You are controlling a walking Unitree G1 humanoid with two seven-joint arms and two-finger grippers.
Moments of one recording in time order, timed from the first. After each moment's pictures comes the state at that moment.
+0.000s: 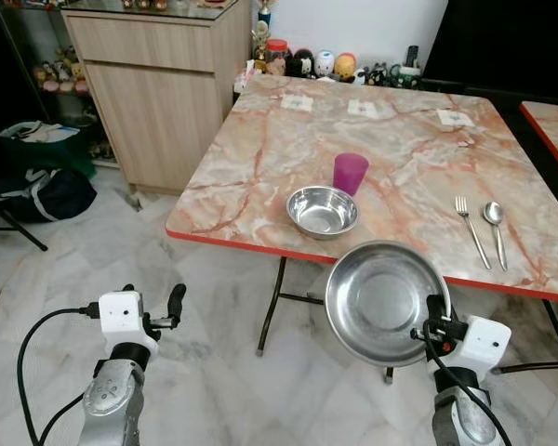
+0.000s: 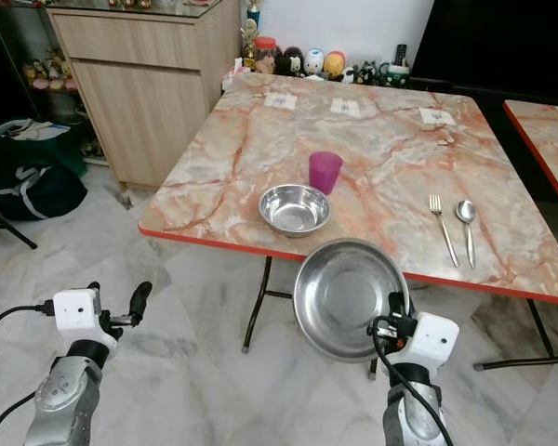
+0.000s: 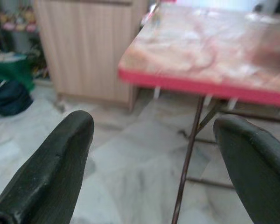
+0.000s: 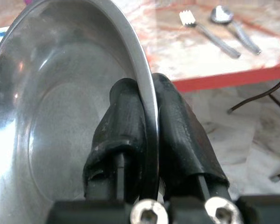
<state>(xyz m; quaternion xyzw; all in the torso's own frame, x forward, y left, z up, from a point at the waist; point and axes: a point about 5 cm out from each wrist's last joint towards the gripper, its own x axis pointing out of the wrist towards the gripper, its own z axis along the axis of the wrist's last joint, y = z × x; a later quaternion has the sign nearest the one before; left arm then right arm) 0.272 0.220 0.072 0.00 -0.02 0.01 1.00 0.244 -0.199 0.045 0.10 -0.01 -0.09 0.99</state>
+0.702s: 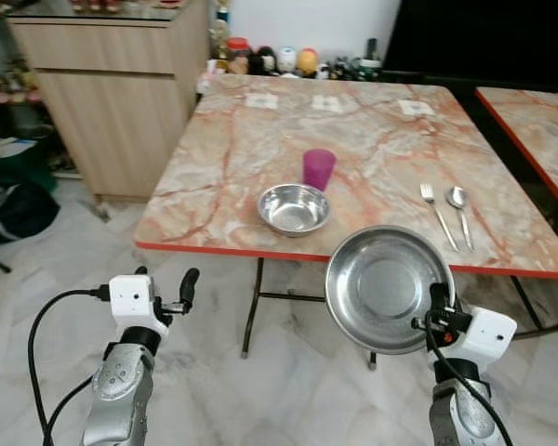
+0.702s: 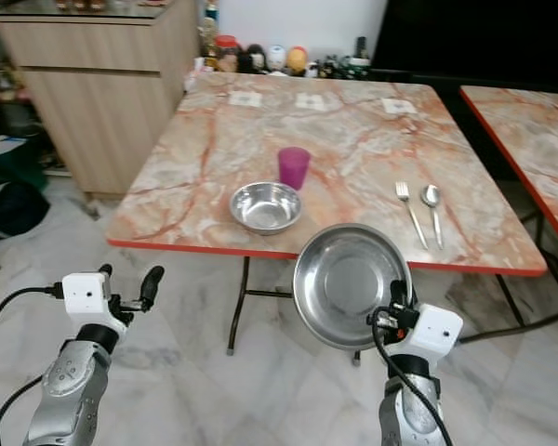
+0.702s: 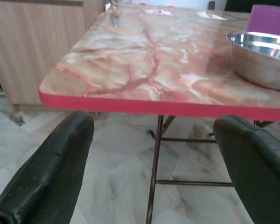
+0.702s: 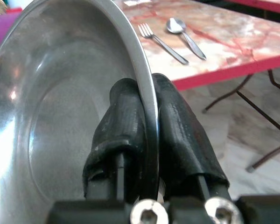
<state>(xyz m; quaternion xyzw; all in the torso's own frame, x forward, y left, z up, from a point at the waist) 0.277 0.208 0.084 -0.01 -0.02 -0.01 1.00 0.243 -0.193 0.055 0.11 -0.02 -0.10 0.99</state>
